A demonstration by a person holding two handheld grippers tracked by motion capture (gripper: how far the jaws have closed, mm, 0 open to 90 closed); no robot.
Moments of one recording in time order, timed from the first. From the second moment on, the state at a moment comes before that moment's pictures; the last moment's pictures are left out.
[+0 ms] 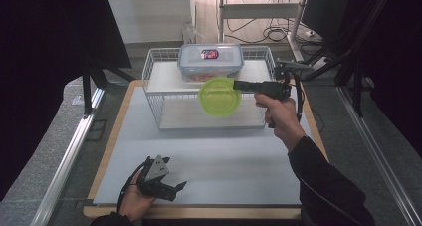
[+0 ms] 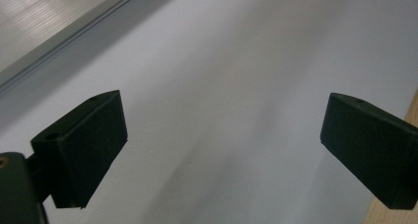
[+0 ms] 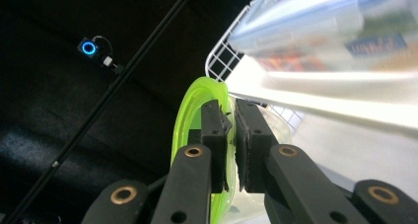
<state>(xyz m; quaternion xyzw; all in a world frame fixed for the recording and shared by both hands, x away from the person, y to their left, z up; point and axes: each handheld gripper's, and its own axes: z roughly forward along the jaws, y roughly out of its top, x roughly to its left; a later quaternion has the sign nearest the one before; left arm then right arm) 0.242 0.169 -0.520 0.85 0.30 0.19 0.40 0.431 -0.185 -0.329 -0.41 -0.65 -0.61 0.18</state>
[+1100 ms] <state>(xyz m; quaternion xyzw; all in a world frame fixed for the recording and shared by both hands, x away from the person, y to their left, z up) 0.240 0.168 -0.520 0.85 0.29 0.19 0.40 0.510 -0.133 -0.255 -0.45 -0.62 -0.63 0.09</state>
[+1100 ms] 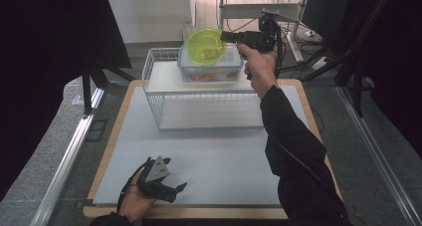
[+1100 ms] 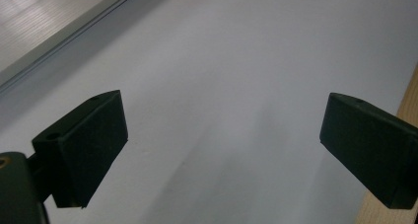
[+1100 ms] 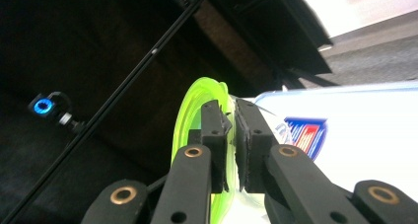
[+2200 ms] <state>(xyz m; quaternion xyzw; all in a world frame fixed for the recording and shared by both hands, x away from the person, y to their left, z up) 0.239 0.164 -0.522 0.86 0.28 0.18 0.39 0.530 -0.132 -0.262 -0.50 -0.61 -0.61 -0.02</state>
